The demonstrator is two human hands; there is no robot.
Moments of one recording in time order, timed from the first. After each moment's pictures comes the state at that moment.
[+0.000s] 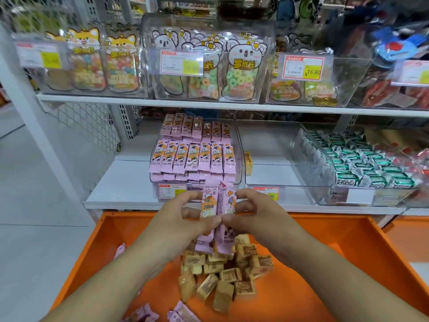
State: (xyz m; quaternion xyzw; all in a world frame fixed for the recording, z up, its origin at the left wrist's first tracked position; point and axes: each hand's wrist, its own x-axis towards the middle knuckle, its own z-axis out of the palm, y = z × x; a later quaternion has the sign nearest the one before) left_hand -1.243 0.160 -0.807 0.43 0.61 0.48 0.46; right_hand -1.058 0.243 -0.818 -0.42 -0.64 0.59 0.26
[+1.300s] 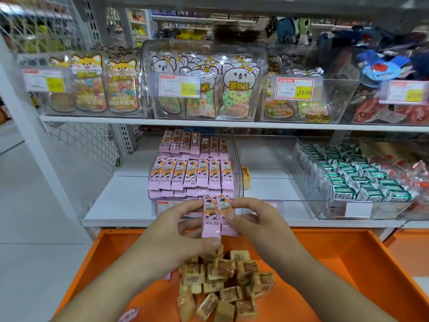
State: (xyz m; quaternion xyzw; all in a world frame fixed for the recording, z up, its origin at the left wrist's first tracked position) left_hand -1.254 0.167 -0.800 0.47 0.60 0.43 0.48; right_hand -1.058 0.244 -0.811 -0.44 -0.64 0.54 0.33
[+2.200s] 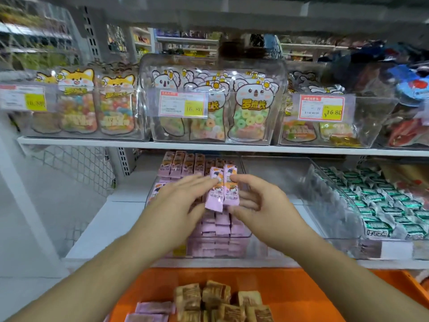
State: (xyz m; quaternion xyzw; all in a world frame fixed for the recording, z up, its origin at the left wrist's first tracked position) left_hand -1.312 0.284 -0.783 0.73 0.62 0.28 0.00; right_hand -1.101 0.353 -0.791 -0.39 -0.76 0.39 0.34
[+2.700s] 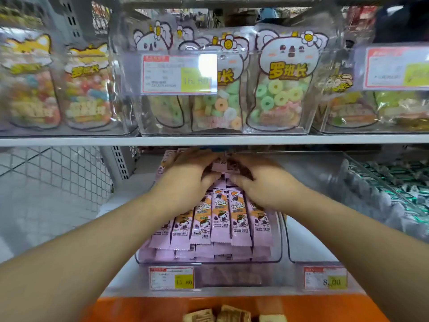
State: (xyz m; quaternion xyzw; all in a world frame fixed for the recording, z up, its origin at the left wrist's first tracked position) left_hand -1.357 0.412 -0.805 0.72 0.64 0.25 -0.06; right_hand -1.160 0.473 -0.798 -0.41 -0.88 0.14 0.19
